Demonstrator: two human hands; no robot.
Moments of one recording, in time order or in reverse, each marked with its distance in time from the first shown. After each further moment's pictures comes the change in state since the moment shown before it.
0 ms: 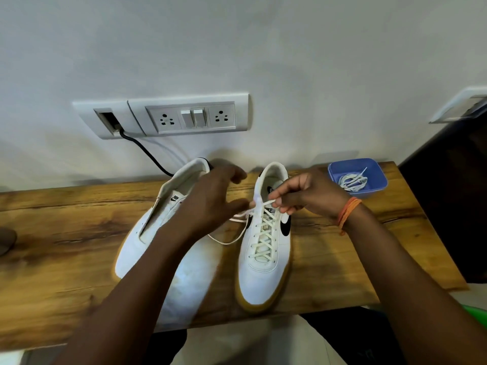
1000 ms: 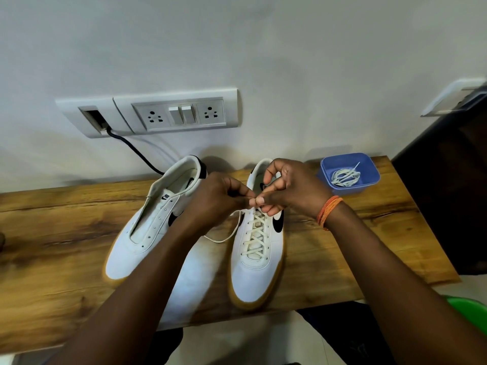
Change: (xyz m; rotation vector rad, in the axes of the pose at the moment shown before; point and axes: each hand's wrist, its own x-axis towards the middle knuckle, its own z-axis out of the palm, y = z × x) left_hand 0.011 0.016 0.025 -0.536 -0.115 -0.225; right_hand -0.003 -0.009 0.015 0.071 0.040 -0.073
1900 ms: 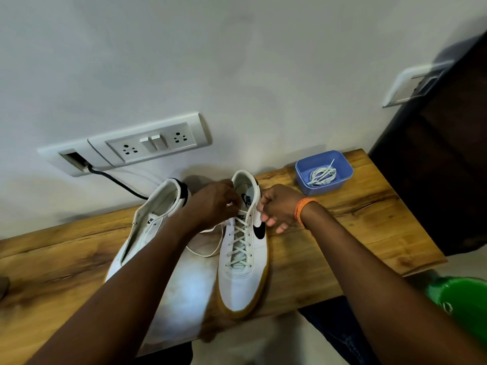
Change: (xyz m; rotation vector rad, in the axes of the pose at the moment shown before) left_hand 0.048 0.007 0.014 0.810 -0.261 0.402; right_hand 0.002 0.030 -0.027 -0.218 0.012 0.420
